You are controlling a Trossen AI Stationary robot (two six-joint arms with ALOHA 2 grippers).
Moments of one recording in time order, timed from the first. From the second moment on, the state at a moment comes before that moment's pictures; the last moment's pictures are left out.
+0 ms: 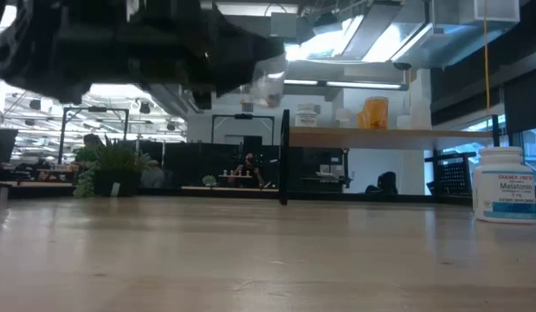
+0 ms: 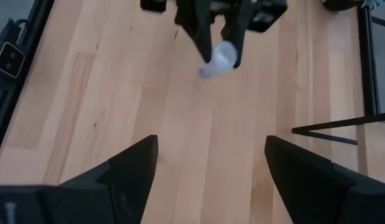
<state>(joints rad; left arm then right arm) -0.34 1.89 0.58 1.46 -0.53 -0.05 0.47 1.54 1.66 -1.15 0.36 0.18</state>
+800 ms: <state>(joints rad) -0.28 2.02 0.65 1.45 -0.35 -0.10 0.45 1.73 1.66 -1.08 0.35 -0.16</state>
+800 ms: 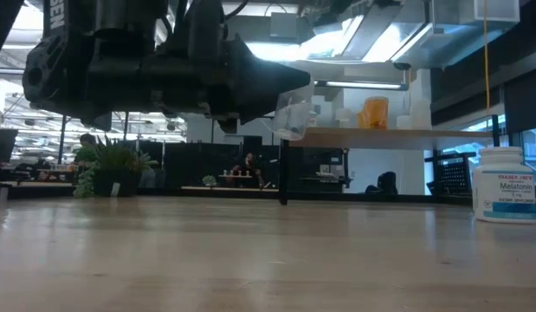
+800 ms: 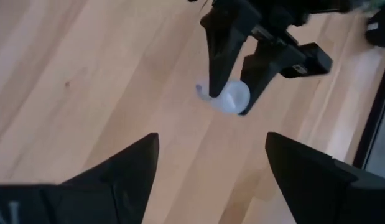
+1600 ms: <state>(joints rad) -0.28 2.02 0.65 1.45 -0.27 -0.13 0.36 1.88 1.66 -0.91 0.23 -0.50</state>
